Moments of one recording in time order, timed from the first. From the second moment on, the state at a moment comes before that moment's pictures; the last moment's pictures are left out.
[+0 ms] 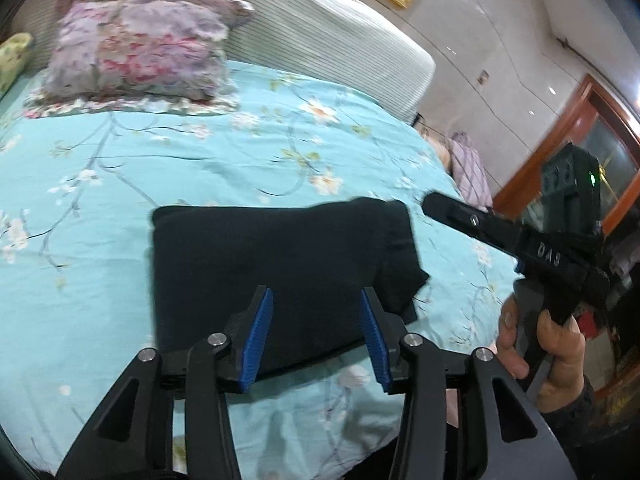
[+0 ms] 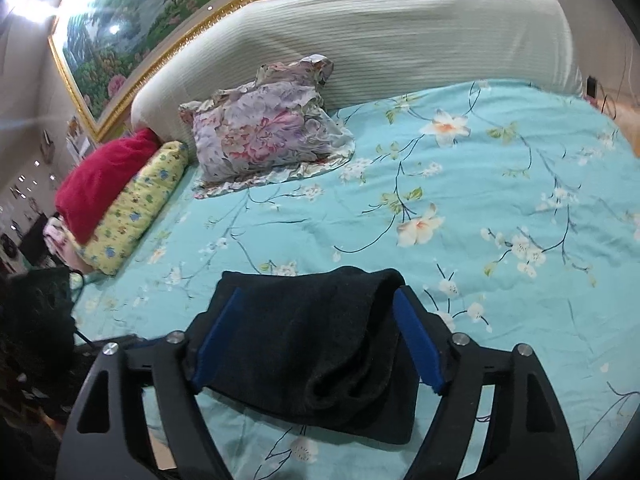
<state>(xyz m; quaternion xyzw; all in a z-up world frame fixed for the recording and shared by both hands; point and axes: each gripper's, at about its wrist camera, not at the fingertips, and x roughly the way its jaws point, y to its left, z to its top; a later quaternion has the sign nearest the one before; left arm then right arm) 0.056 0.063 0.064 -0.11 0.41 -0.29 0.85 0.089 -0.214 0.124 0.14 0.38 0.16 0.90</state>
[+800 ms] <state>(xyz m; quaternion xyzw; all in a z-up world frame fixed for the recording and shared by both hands) 0.093 0.108 0.019 -0.13 0.46 -0.23 0.85 0.094 -0.223 0.064 0.16 0.45 0.10 0.87</state>
